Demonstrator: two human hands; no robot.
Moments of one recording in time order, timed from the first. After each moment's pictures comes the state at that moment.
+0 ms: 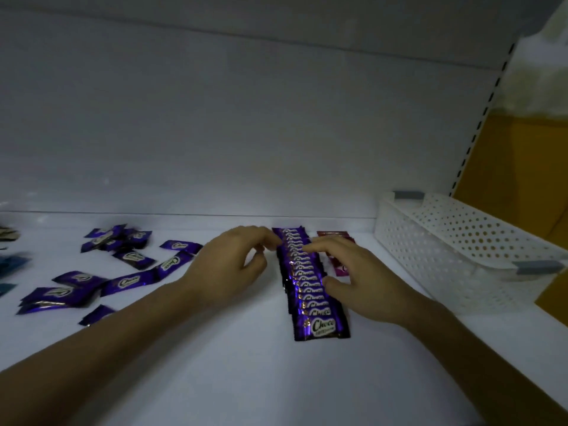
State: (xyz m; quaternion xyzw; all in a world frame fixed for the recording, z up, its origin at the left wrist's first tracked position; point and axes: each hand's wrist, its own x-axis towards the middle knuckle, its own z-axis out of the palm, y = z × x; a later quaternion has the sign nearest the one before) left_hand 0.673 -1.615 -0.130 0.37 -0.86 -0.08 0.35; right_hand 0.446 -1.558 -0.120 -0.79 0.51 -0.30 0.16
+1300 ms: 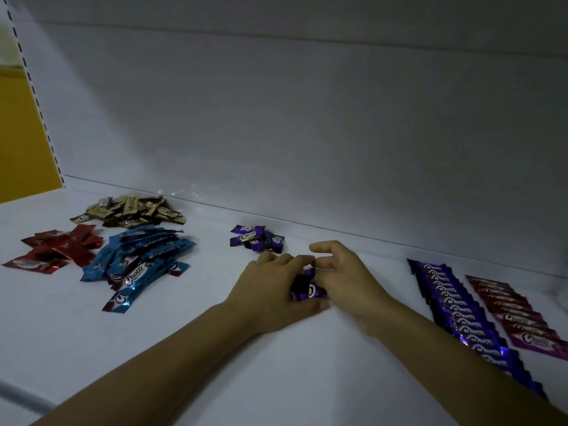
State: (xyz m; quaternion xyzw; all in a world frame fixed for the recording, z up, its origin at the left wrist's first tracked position) left_hand 0.800 -1.619 -0.161 0.57 -0.79 0.00 0.24; right_hand 0.658 -1.629 -0.127 -0.64 0.50 -0.37 0.45
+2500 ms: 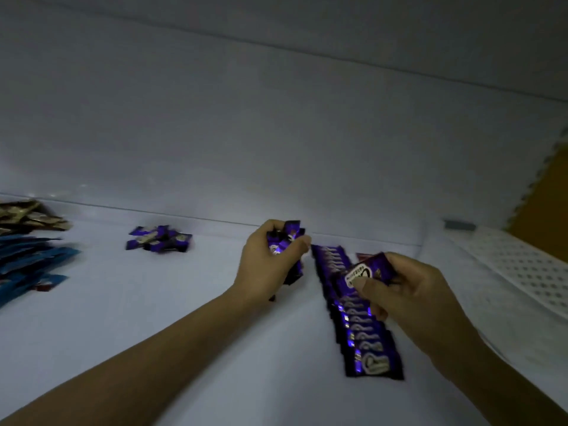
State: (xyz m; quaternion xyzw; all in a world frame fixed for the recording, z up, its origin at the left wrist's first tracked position) left_hand 0.667 -1.633 -0.134 0.38 -0.56 -0.43 0.60; right_hand 0.492 -1.545 -0.098 -0.64 0.49 -0.51 0.29
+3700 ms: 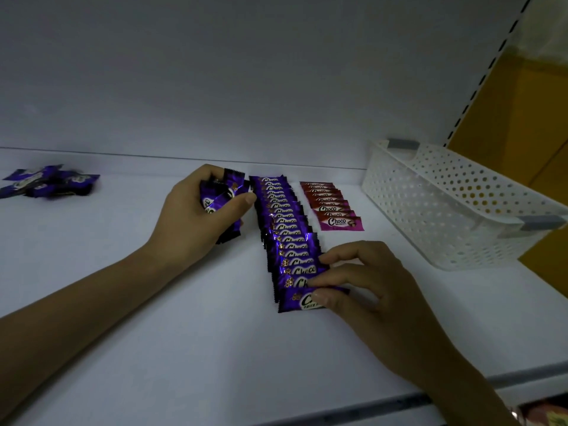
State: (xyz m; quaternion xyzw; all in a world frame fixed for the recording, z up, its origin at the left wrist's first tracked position) left_hand 0.660 -1.617 -0.150 0.39 -0.67 -0.34 0.54; right_hand 0.449 -1.489 -0.156 -0.73 0.56 -0.37 0.11
